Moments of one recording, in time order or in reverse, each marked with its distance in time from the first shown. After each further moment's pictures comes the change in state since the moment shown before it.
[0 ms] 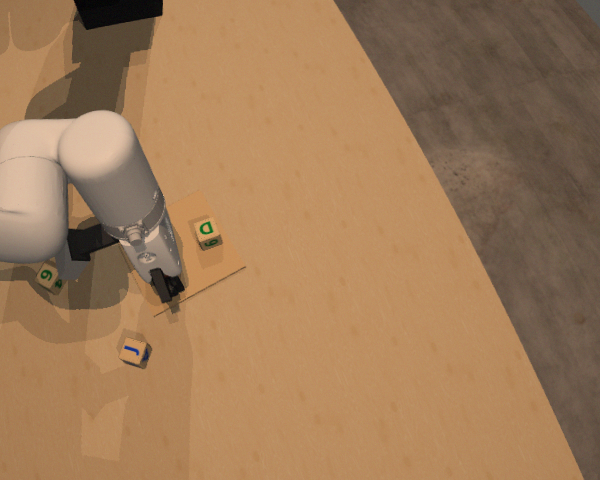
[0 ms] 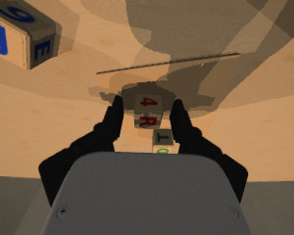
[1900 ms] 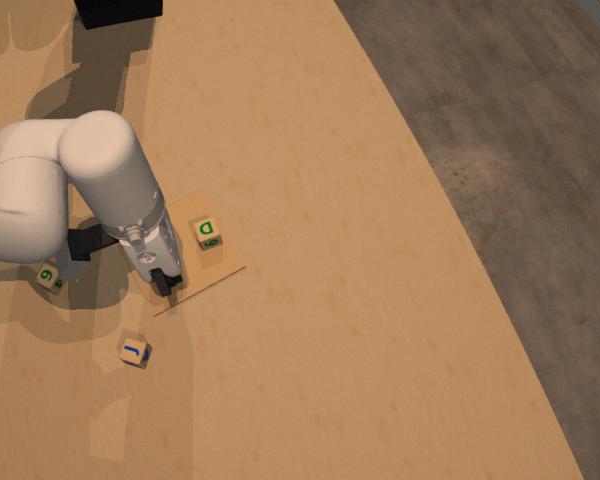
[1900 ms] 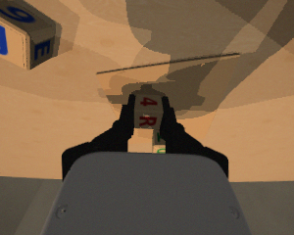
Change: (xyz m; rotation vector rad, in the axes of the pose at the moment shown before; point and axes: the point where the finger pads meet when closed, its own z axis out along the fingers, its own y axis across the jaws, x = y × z) arm 0.000 0.000 0.000 0.000 0.000 0.000
